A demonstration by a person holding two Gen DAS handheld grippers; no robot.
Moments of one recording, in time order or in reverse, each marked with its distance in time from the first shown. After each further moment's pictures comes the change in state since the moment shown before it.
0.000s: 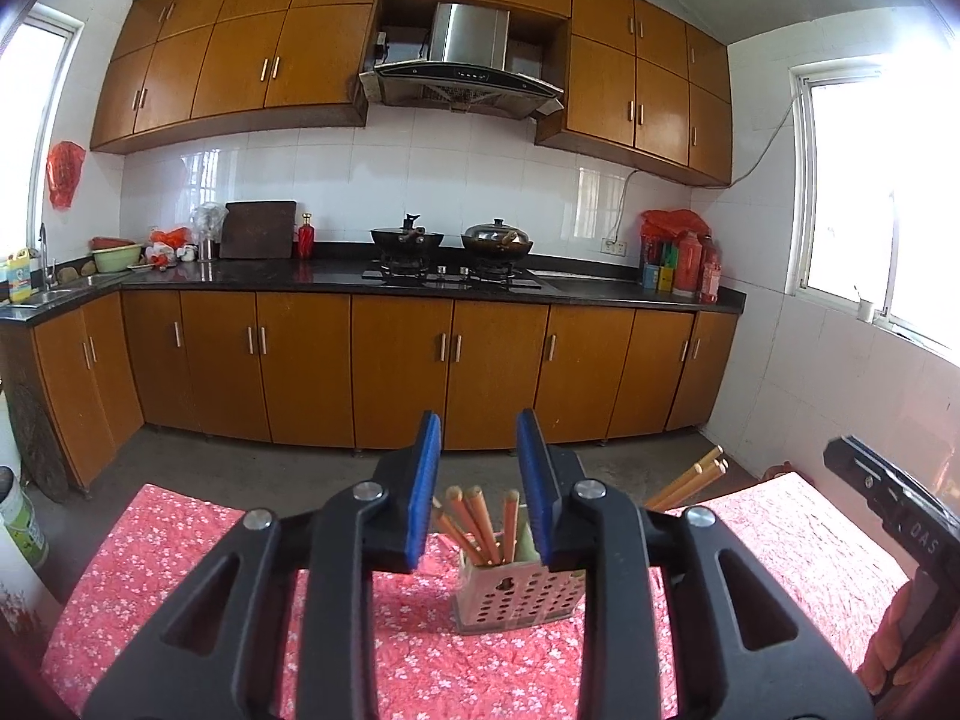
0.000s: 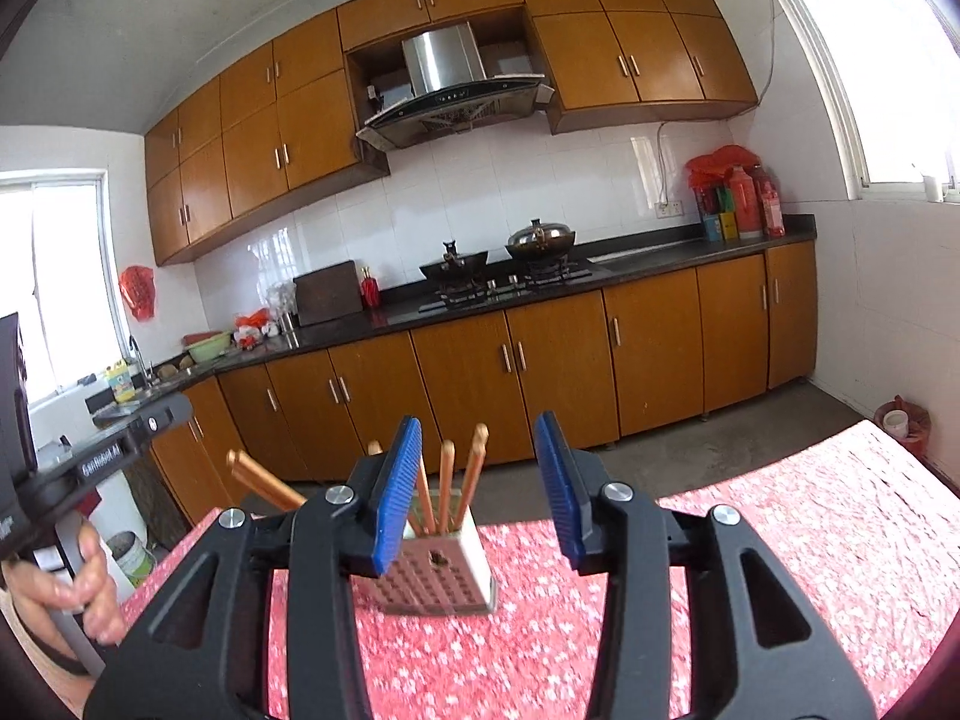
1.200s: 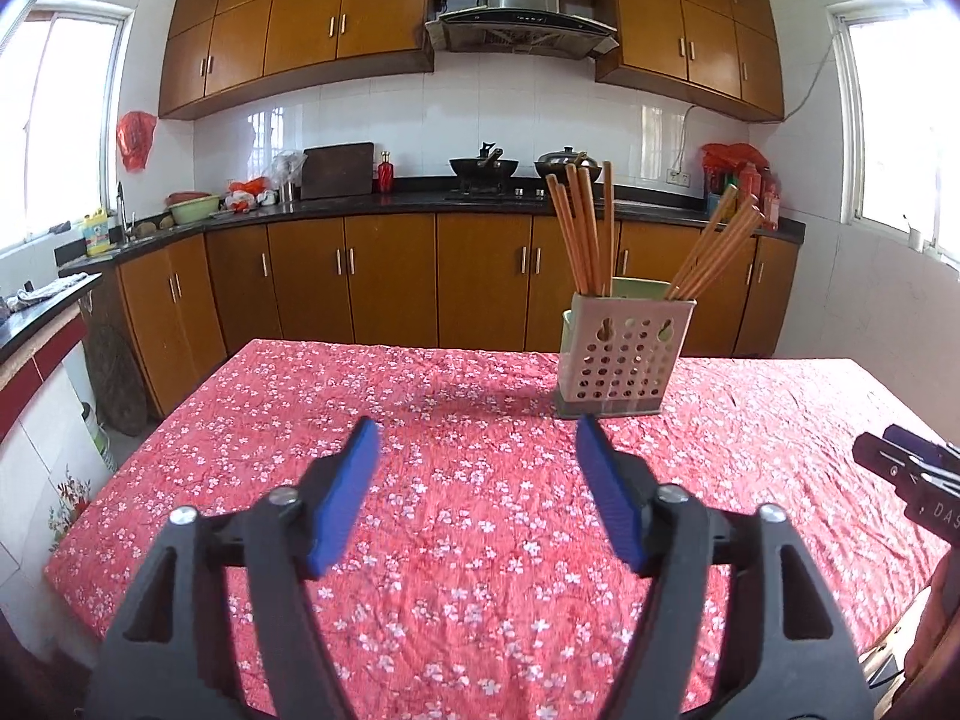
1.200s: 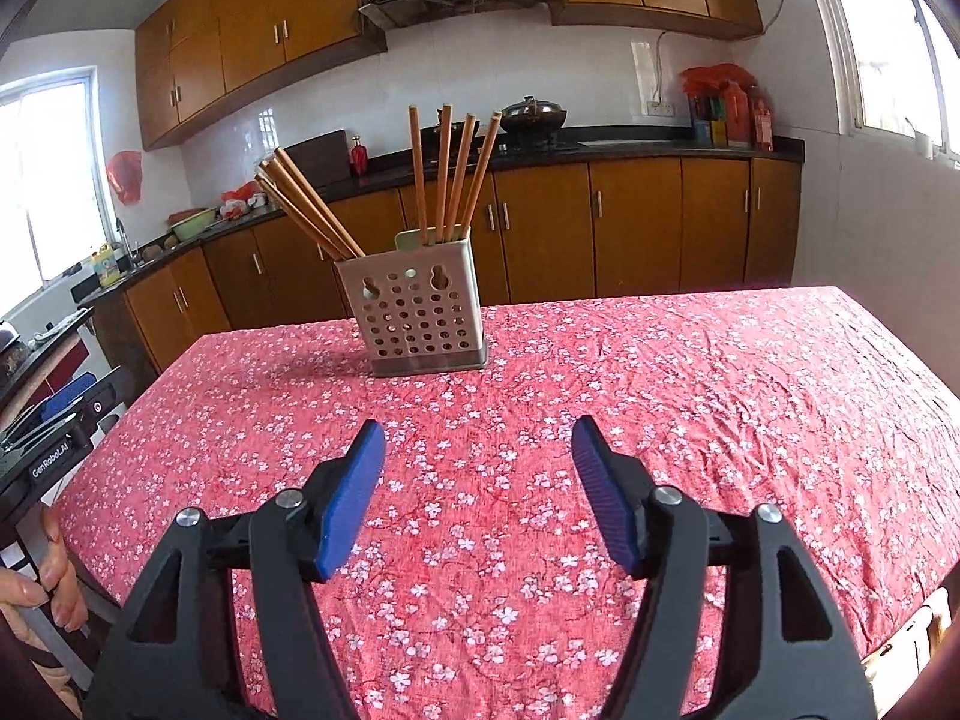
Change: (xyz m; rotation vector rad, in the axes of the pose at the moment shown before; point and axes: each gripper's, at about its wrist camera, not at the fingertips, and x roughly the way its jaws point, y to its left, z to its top) left arm -0.109 0.031 -0.163 0.024 0.115 0.187; right arm -0.049 0.030 -0.143 -0.056 0.254 -0.061
